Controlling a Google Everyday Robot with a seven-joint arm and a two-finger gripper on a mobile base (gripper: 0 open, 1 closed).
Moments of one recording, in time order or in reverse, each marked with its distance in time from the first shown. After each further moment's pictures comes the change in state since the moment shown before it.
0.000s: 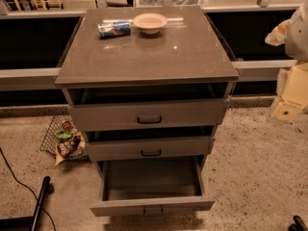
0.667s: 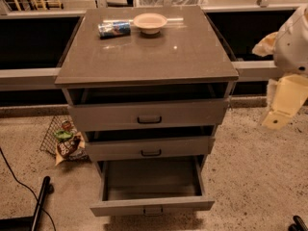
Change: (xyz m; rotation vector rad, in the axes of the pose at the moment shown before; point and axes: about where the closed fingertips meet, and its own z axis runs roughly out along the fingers) arm -0.009 0.009 0.021 -0.046 -0.050 -0.033
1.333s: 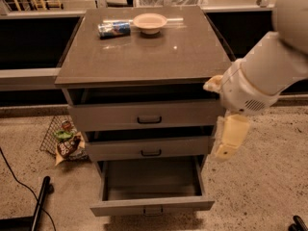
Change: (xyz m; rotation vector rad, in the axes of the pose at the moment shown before) arm -0.048 0.042 0.095 -0.139 -0.131 -0.116
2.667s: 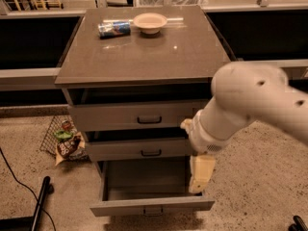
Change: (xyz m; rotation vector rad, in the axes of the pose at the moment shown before) arm 0.013 0.029 0.132 -0.100 0.049 -0.061
